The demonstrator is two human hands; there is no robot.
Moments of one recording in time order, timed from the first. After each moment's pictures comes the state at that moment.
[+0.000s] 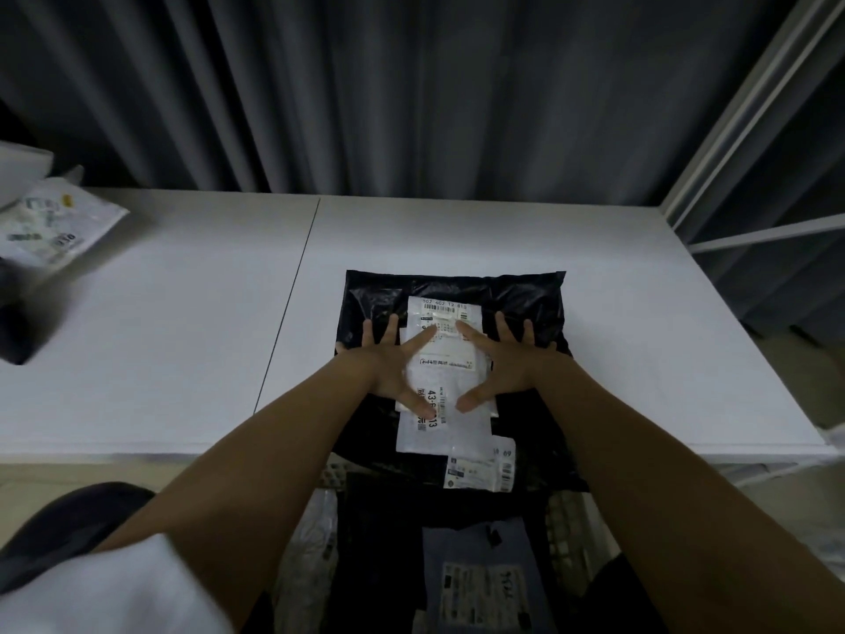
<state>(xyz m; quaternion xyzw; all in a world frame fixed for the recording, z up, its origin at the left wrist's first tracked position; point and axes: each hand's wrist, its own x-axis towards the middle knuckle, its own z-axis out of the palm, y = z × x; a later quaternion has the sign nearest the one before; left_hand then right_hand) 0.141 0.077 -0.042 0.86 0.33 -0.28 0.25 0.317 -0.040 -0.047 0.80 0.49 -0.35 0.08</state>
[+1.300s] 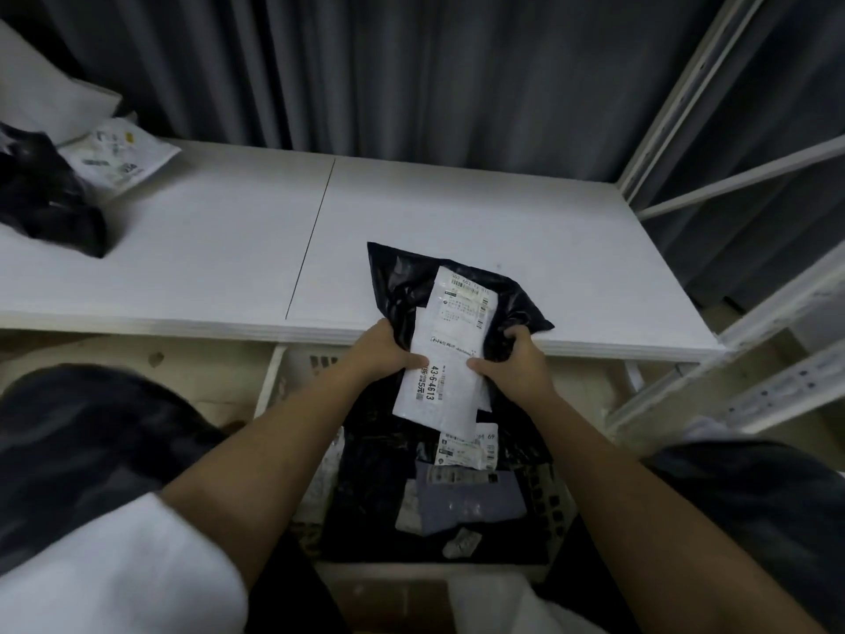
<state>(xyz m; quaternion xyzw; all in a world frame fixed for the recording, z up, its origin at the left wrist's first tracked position) 0.043 -0.049 -0.057 0.75 0.43 0.03 0.51 0.199 -0.197 -0.054 0.86 0.31 -0.23 -0.34</state>
